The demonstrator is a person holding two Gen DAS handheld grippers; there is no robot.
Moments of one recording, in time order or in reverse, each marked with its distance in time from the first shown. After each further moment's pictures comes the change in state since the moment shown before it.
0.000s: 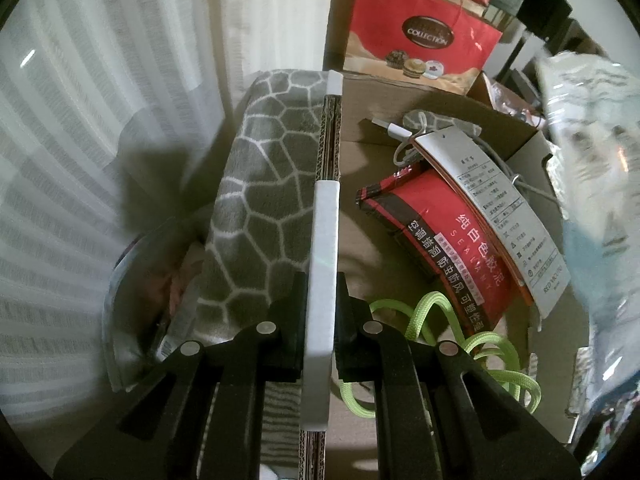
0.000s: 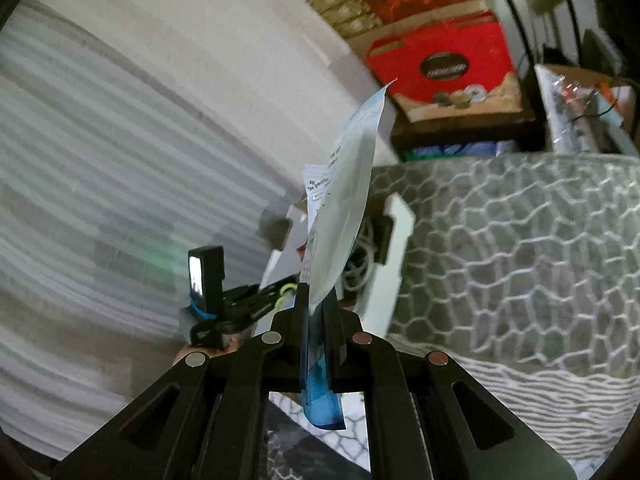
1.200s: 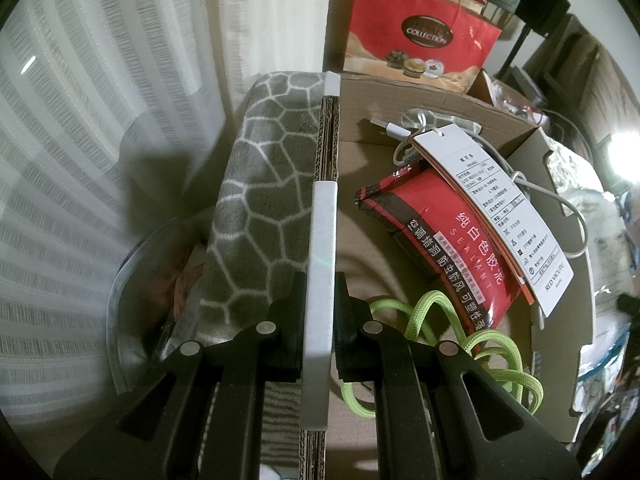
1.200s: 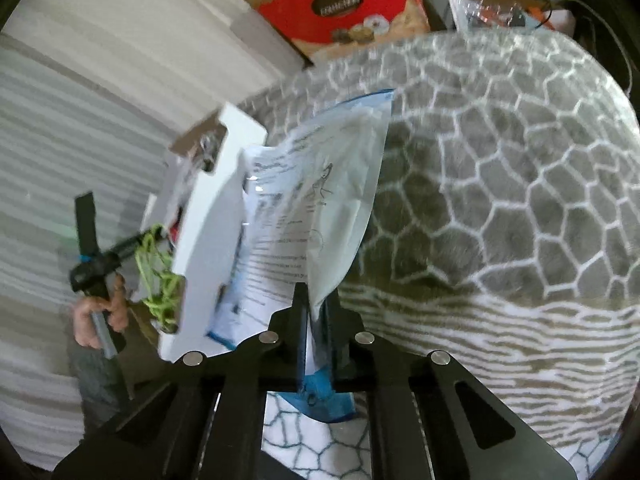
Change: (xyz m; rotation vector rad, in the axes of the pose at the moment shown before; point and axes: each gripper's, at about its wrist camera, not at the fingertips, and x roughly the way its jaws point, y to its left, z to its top) left arm 0.000 -0.005 0.001 0.015 -0.005 0.017; right arm 0.003 -0.118 -0.075 0.107 0.078 -0.178
